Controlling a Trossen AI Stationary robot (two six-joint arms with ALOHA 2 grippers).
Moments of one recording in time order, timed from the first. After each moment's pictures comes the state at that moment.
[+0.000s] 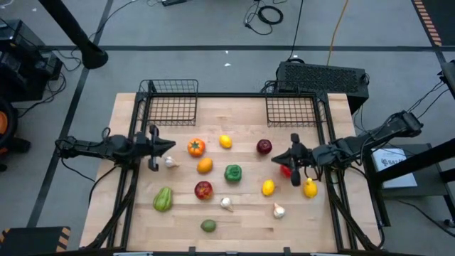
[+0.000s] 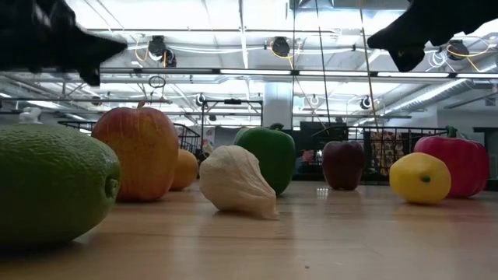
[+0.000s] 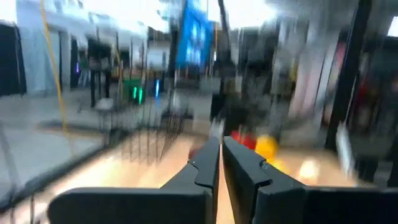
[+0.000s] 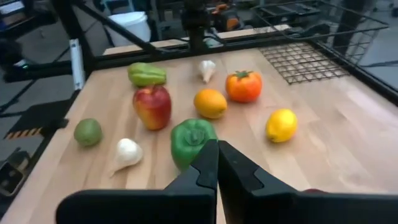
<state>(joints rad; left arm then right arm) -0.13 0.00 0.01 0.21 -0.25 -0.05 0.37 0.78 0.49 -0.05 0.41 0.31</state>
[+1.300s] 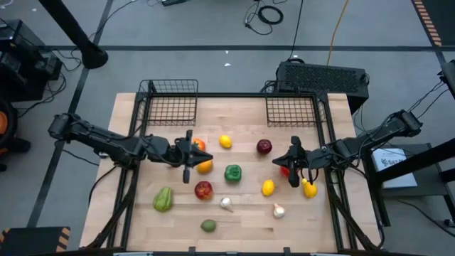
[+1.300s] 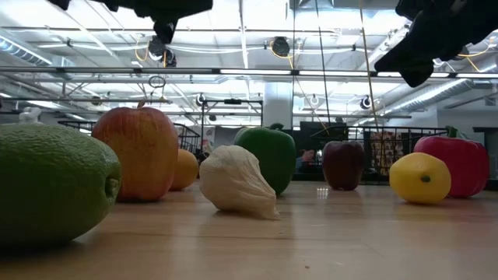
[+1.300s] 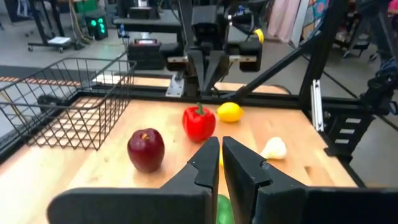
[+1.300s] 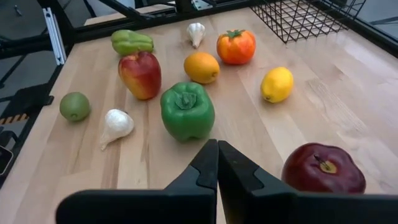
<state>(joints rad) -0.21 1.12 0.65 0.31 -0.19 -0.10 0.38 0.82 0.49 -0.17 0.42 0.44</state>
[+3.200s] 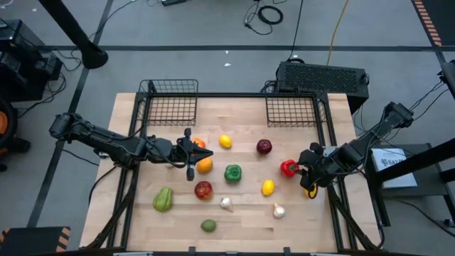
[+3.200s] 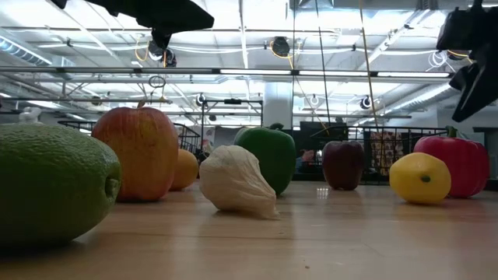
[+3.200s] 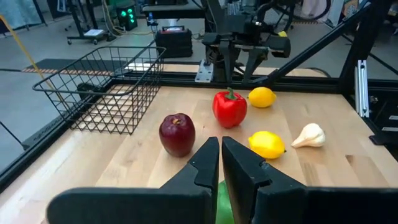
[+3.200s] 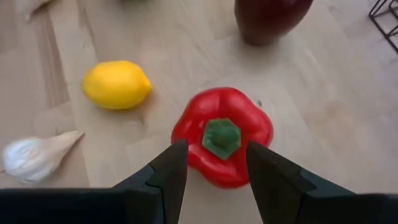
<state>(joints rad) -0.22 1.13 0.67 0.23 -0.32 -0.07 0.63 0.82 0.59 -0.92 0.45 0.97</state>
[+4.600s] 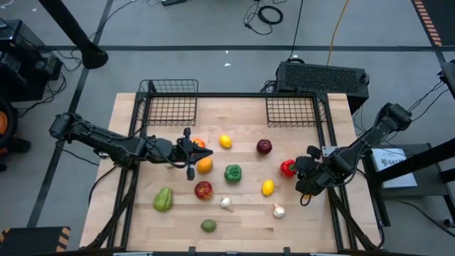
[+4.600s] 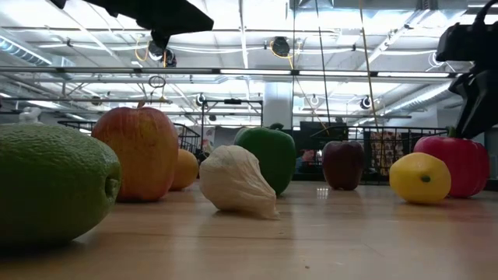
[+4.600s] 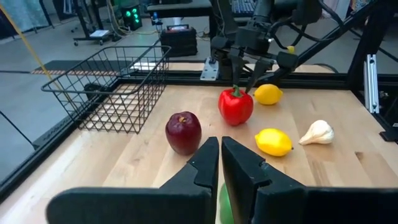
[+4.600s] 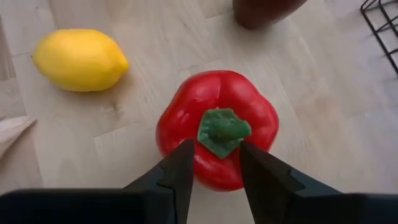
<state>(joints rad) -0.22 1.13 0.67 0.23 -0.34 -0.04 0.67 1.01 0.59 -0.90 0.50 1.00</state>
